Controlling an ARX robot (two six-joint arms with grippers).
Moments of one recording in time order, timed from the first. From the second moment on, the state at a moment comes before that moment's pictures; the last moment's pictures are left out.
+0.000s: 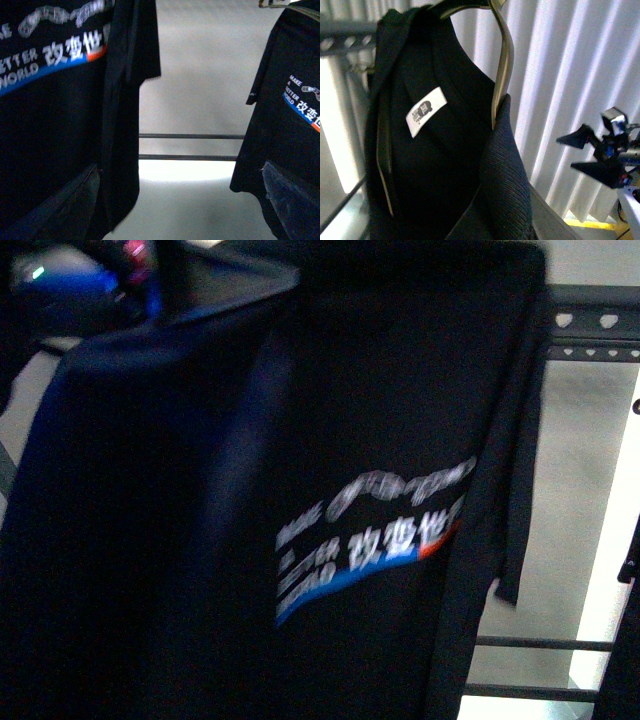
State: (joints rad) left arm -0.11 1.96 1.53 1.28 1.39 -0.71; right arm 0.00 0.01 0.01 0.00 -0.01 0.00
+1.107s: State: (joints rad) left arm -0.12 1.93 1.57 1.28 1.40 -0.70; right arm -0.52 0.53 0.24 0.50 -0.79 0.15
